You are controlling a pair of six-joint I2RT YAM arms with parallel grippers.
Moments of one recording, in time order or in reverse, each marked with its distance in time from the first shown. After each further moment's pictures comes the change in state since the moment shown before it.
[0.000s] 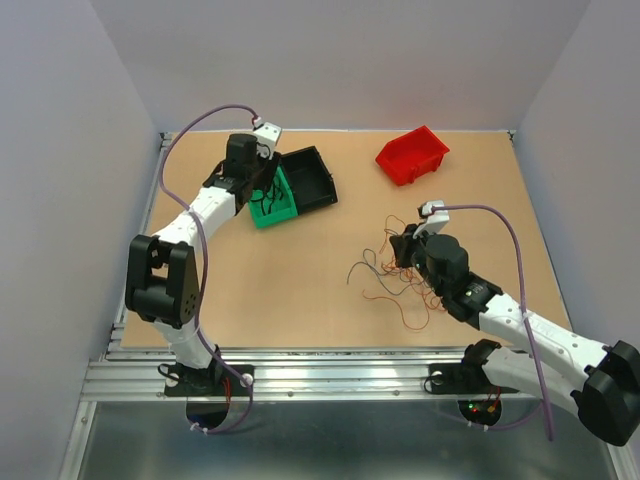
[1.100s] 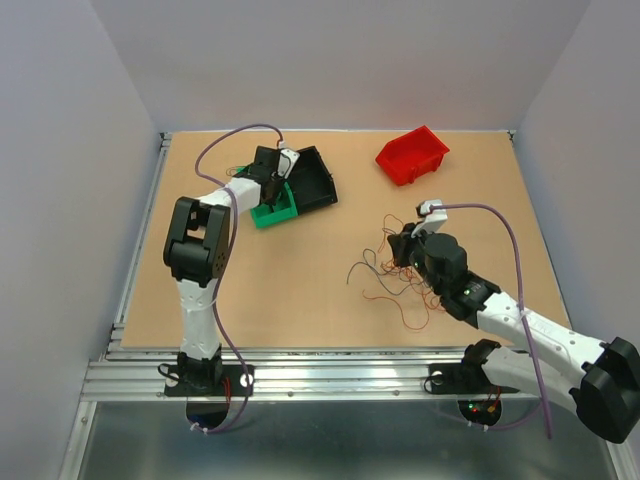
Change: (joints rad) left arm -0.023 0.378 0.169 -0.104 -0.054 0.076; right arm 0.000 0.020 0.003 0.021 -0.013 0.000
